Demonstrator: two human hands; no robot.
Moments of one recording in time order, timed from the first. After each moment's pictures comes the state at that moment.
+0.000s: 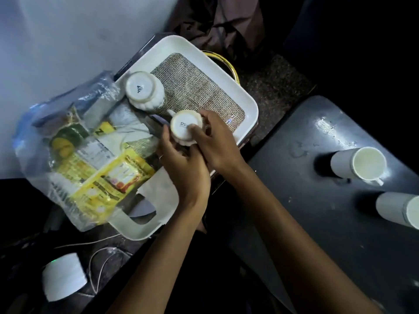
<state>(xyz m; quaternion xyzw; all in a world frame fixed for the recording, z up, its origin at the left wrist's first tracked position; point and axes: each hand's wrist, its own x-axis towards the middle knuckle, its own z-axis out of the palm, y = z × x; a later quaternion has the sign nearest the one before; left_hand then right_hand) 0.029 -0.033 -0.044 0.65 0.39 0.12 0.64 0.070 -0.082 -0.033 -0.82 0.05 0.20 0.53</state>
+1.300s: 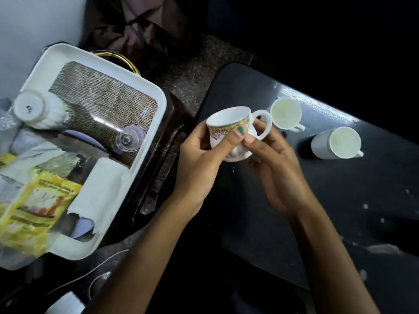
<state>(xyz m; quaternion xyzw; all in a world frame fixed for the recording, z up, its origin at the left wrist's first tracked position) -0.005 -0.153 0.004 0.66 0.10 -0.25 0.70 -0.042 -0.276 0.003 -0.52 0.24 0.09 0.82</state>
